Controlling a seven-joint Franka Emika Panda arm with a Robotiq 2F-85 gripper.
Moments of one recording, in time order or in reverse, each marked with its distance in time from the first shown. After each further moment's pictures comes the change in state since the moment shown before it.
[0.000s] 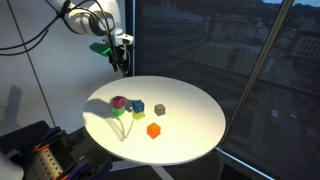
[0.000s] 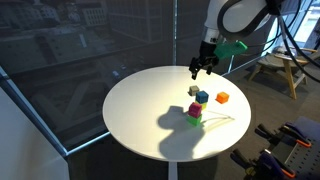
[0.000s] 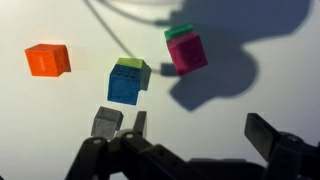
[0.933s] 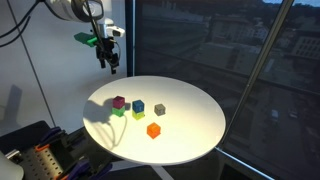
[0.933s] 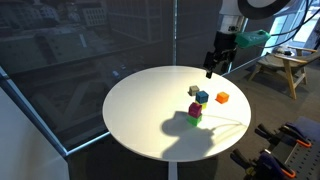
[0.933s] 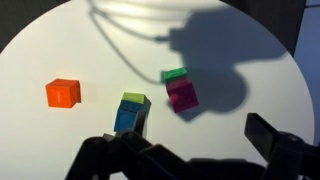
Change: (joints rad) arm -0.005 -0.206 0.016 -0.101 0.069 -0.206 -0.077
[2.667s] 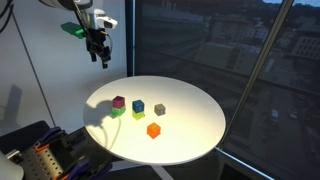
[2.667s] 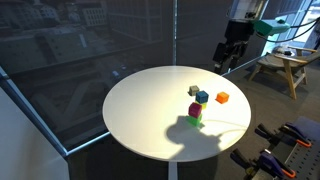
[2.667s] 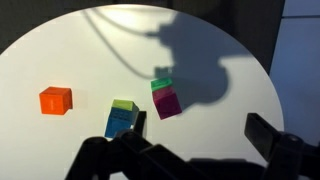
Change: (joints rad) arm 0.000 -0.156 0.011 -0.063 0.088 -0.084 -0.064
